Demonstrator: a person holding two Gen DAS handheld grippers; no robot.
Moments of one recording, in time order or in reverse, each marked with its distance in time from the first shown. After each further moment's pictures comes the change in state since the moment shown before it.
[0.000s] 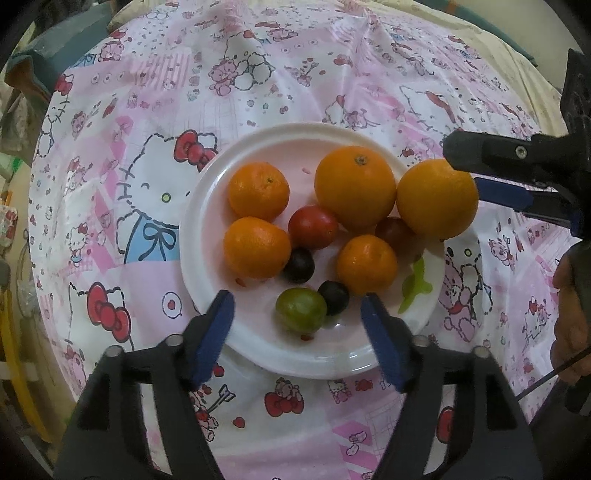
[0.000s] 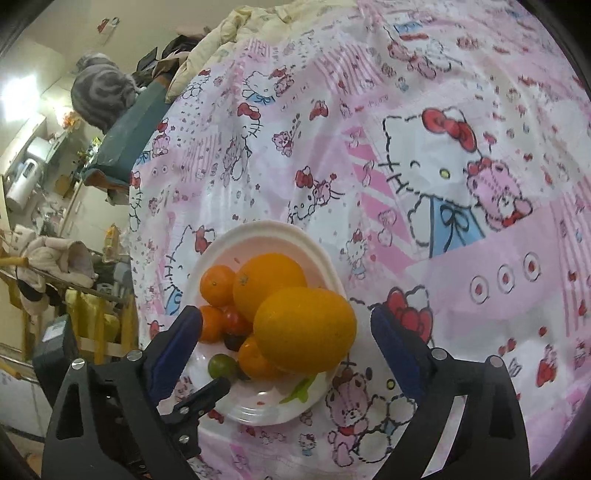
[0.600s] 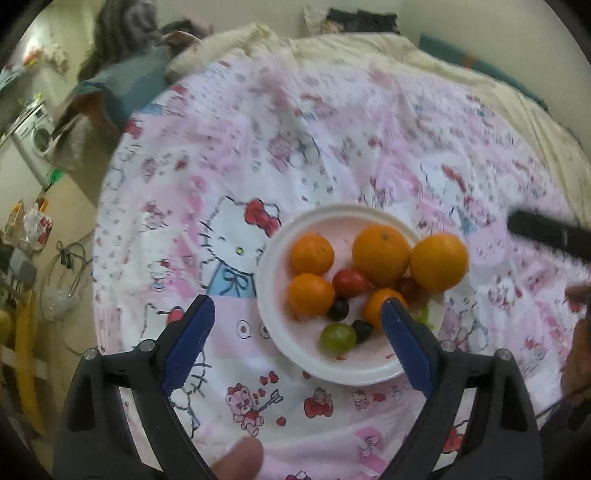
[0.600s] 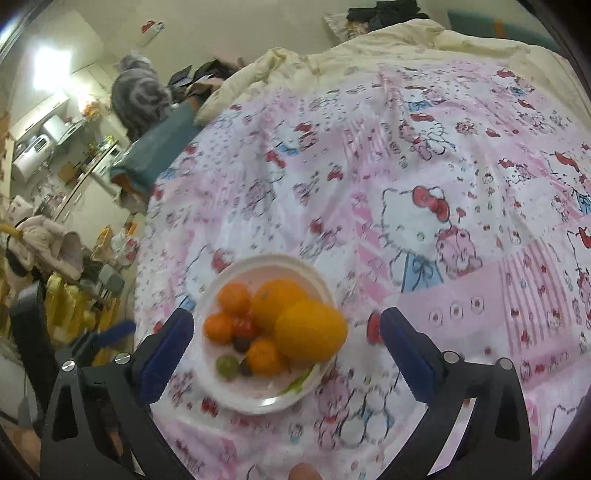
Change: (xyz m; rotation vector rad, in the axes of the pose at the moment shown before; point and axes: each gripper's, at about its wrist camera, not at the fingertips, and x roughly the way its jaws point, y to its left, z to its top) left arm -0.078 0.020 -0.005 -0.084 -0.249 0.111; right arm -0.068 0.035 -0.021 -0.160 -0.161 -0.057
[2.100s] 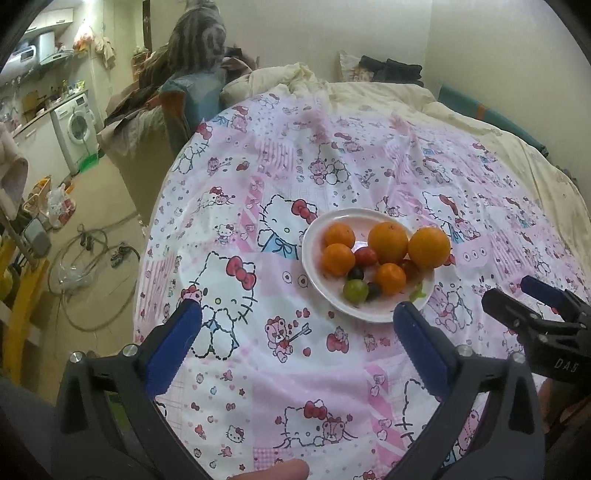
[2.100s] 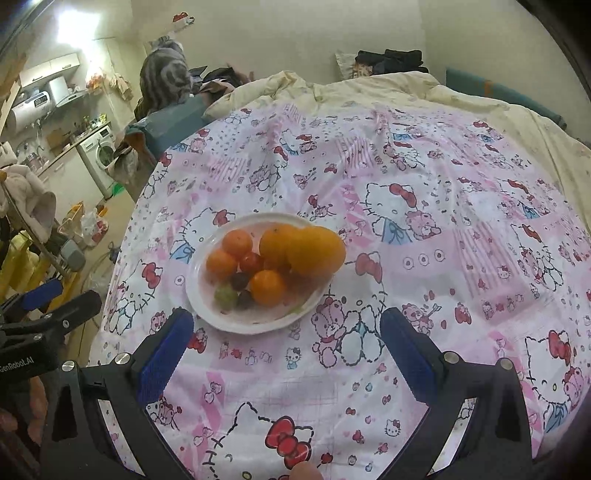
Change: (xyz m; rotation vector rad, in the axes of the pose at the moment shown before) left arm -0.082 0.026 -0.081 -0.110 -0.165 0.046; right arm -0.040 0.058 -0.106 -0.168 -0.133 -0.203
